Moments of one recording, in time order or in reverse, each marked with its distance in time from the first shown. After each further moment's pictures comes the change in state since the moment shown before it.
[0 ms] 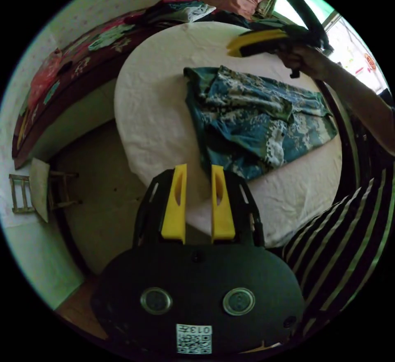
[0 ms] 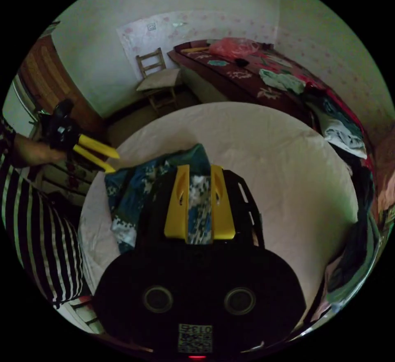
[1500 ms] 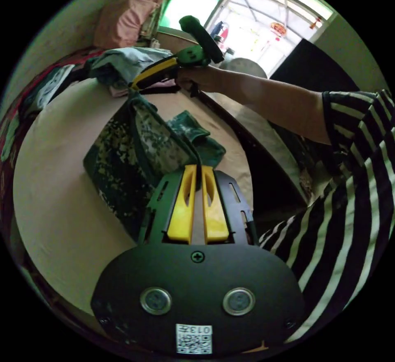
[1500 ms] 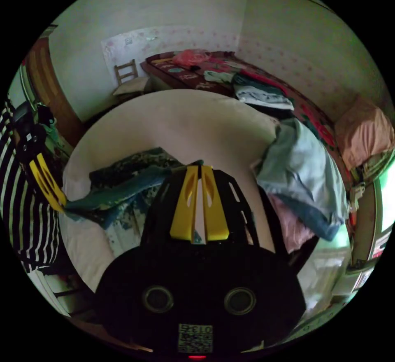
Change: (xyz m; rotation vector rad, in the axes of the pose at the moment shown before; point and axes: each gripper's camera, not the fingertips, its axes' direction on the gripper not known) left arm 0.416 -0.137 0.034 0.174 0.394 0.466; right arm 0.179 0.439 -0.180 0.082 0.215 0.121
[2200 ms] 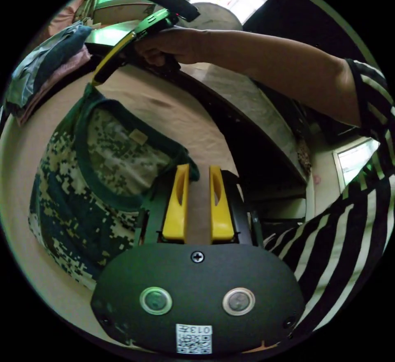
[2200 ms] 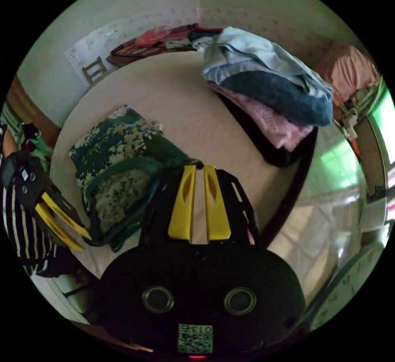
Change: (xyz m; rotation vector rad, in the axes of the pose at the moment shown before) left arm 0.095 -0.139 0.216 -0.252 0.161 0.217; right arm 0.107 0.257 -0.002 -0.163 0.045 0.249
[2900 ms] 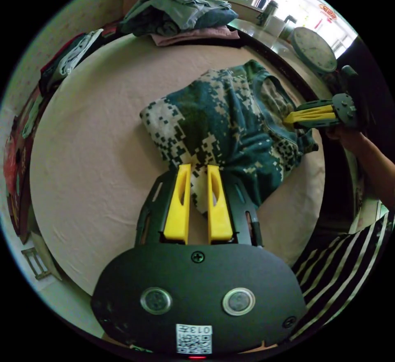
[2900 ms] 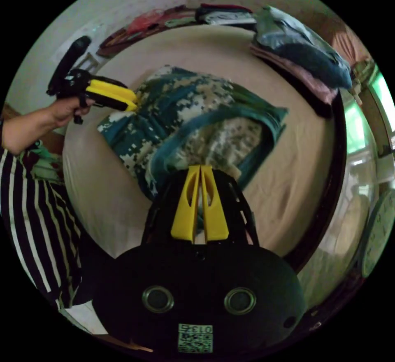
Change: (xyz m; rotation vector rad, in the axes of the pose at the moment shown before) left arm -0.132 0.050 -0.041 0.024 -0.410 -0.423; right arm -0.073 0.115 0.036 -0.183 -0.054 0.115
